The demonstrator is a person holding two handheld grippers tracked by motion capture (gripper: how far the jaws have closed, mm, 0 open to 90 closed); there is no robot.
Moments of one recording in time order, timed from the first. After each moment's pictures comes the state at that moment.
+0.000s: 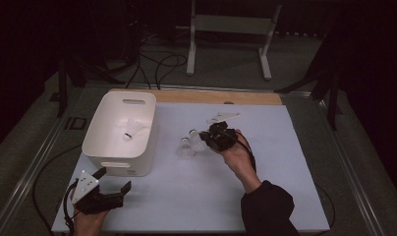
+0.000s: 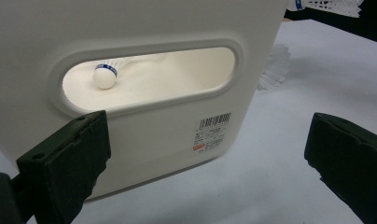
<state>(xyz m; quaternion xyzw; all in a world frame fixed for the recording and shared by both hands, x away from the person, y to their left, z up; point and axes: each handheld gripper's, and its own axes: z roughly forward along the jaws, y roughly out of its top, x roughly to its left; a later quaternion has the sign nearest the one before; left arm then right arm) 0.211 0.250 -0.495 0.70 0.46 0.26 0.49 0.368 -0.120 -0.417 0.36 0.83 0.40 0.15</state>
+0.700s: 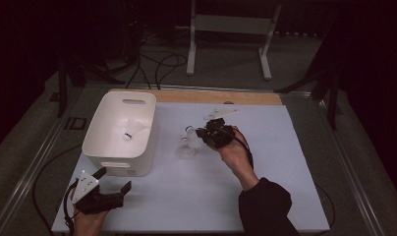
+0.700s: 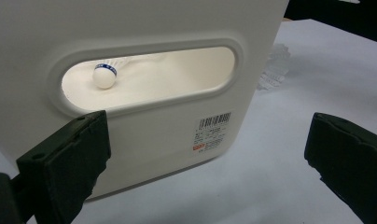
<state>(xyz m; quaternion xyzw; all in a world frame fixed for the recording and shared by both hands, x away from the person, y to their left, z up) 0.211 0.250 -0.495 0.70 0.46 0.26 0.49 0.369 -0.110 -0.405 0.36 0.83 0.41 0.15</state>
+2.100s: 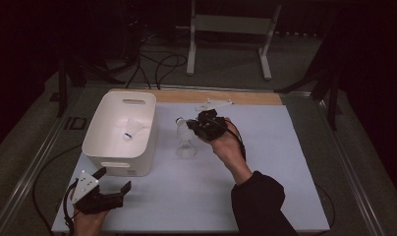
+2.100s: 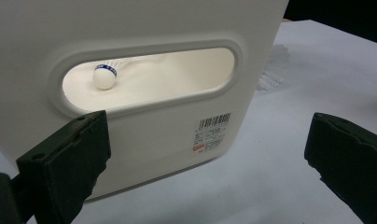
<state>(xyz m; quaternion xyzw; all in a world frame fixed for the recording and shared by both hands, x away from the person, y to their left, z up) 0.211 0.250 -0.495 0.70 0.45 0.26 0.49 0.375 -0.087 -0.379 0.34 0.82 0.44 0.15</state>
